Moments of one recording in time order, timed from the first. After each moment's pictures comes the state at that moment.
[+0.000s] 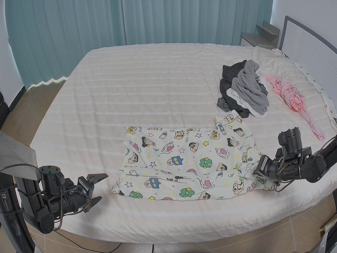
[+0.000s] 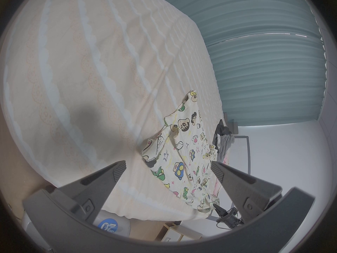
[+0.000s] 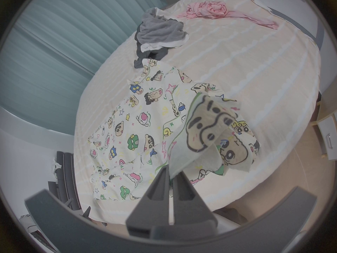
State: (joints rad) left arm -0.12 2.12 -0.08 -1.55 -0.34 -1.18; right arm 0.25 1.85 -0.64 -0.41 0.01 0.77
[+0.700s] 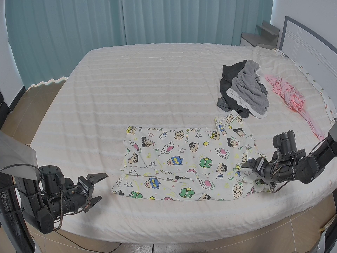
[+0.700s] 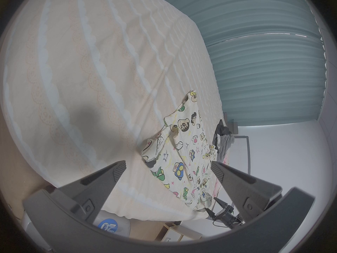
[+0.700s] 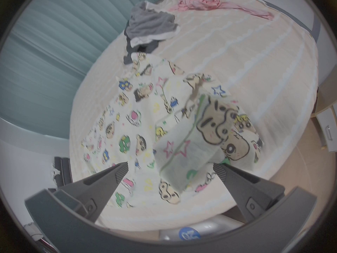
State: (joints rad) left arm -0.11 2.12 -0.08 -1.55 -0.34 -1.18; right arm 0.24 1.93 -0.66 -0.45 0.00 0.82
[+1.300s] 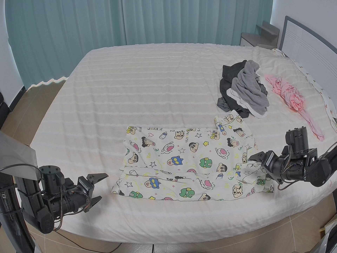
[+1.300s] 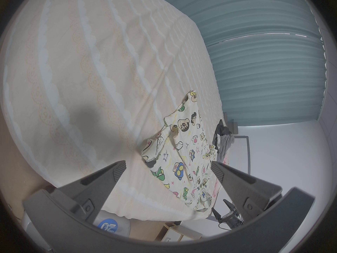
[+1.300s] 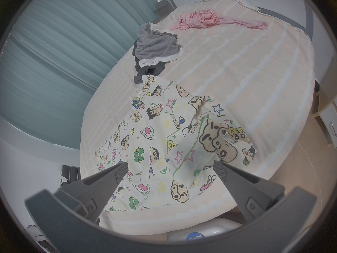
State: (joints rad) left arm -0.11 2.12 -0.08 -1.55 -0.34 -1.18; right arm 0.23 1.80 -0.58 -0.52 -0.03 0.85
